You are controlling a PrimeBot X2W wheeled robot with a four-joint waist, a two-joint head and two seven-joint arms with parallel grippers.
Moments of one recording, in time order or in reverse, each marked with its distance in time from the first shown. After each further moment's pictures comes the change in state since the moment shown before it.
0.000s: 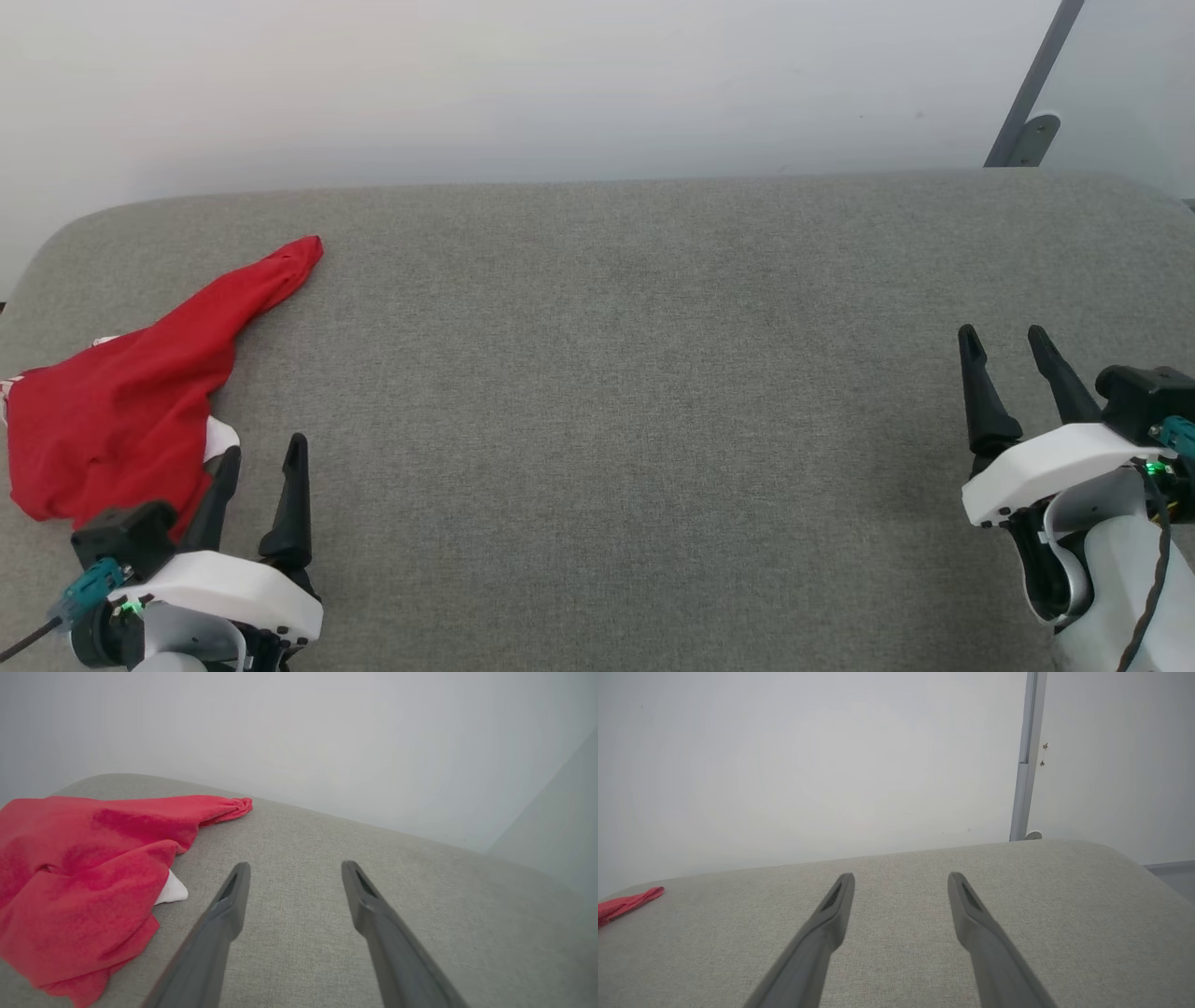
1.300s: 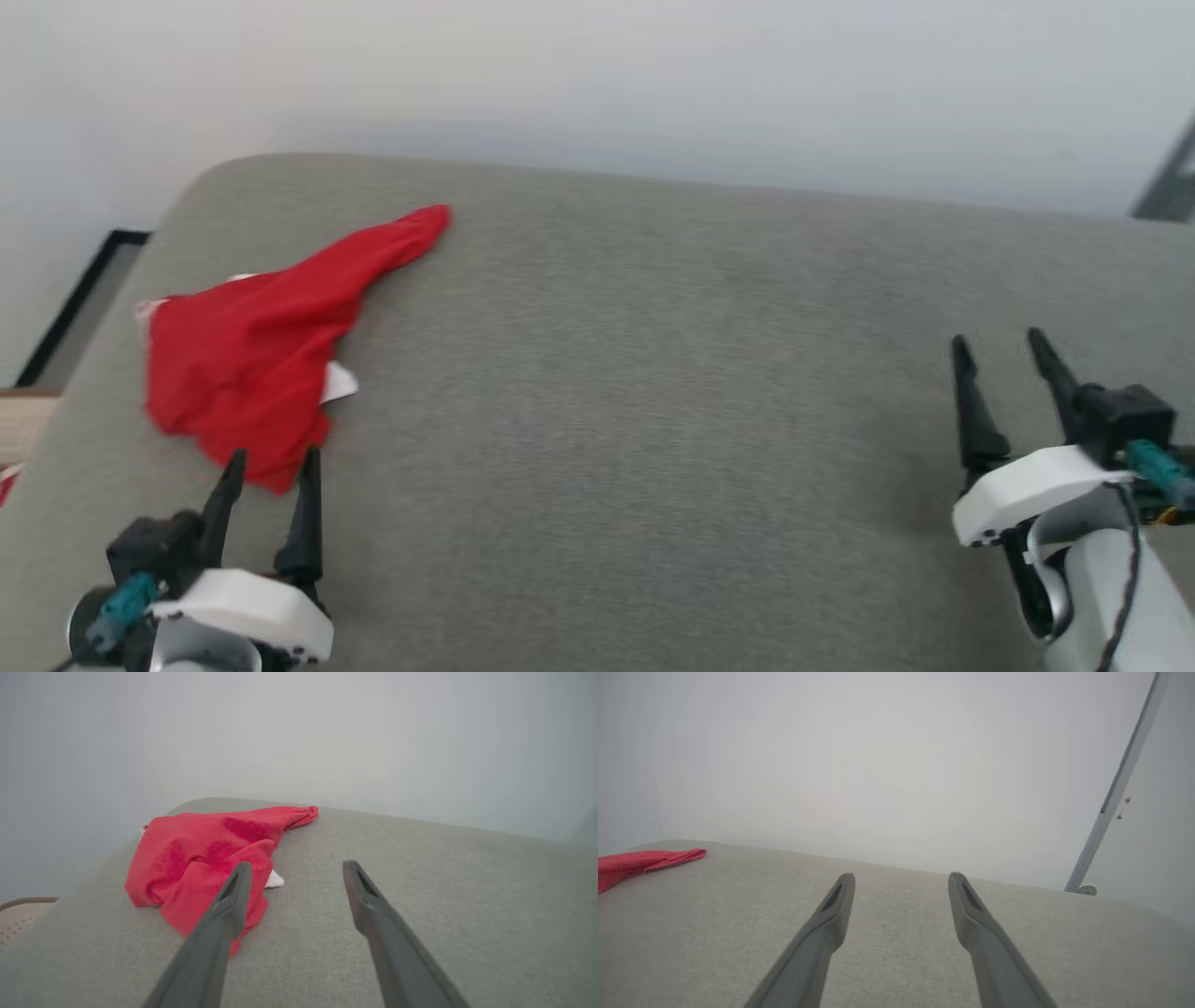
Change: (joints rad) left arm -0.006 0.008 -0.017 0.020 0.177 -0.003 -0.078; right arm 0.019 0.018 -0.033 -0.002 -0.199 0.001 -0.092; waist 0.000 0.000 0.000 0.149
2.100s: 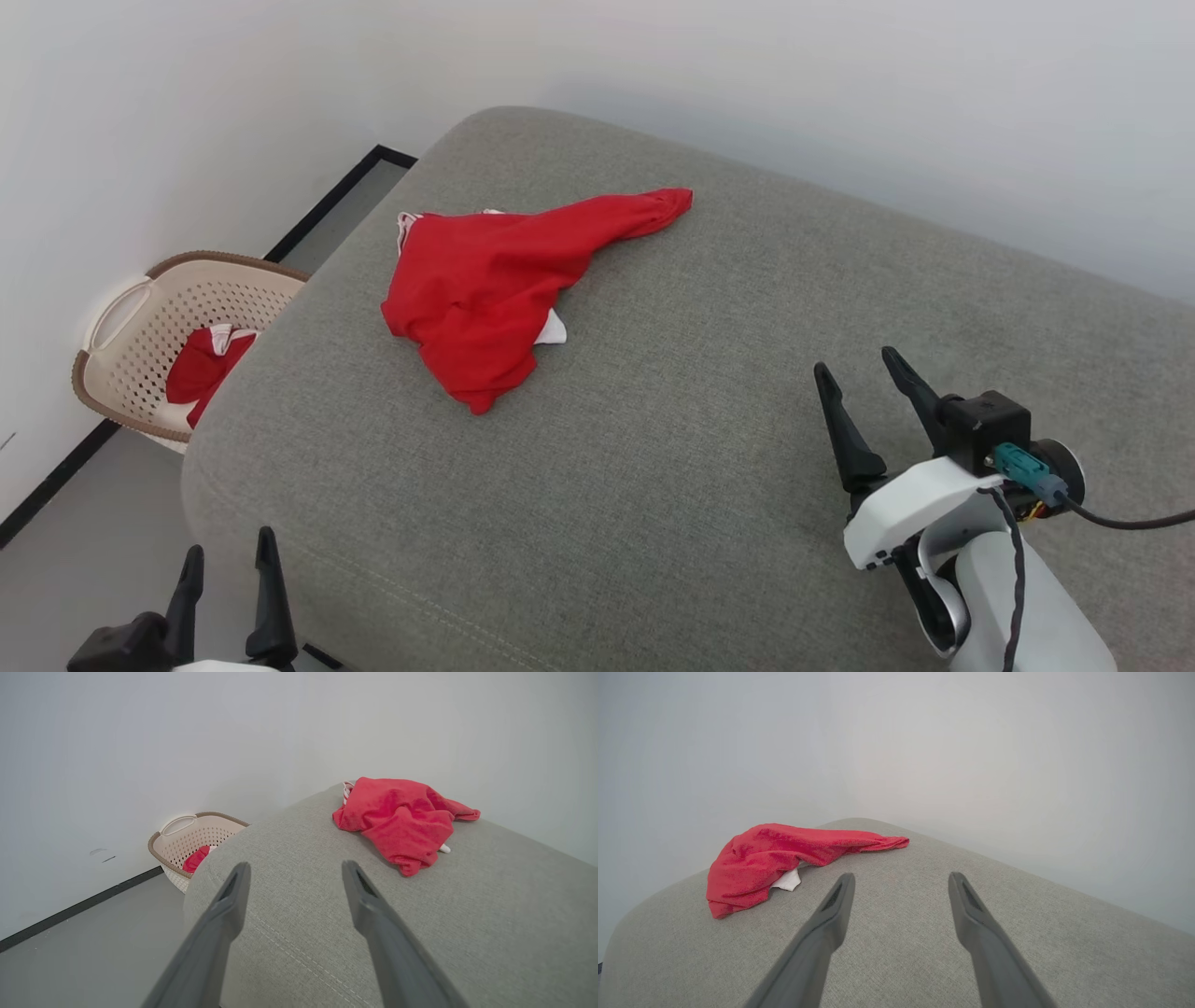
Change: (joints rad) left arm 0.176 -0.171 0.223 -0.079 0.092 0.005 -0.012; right arm -0.040 0.066 0.206 0.089 0.033 0.000 -0.012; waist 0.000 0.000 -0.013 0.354
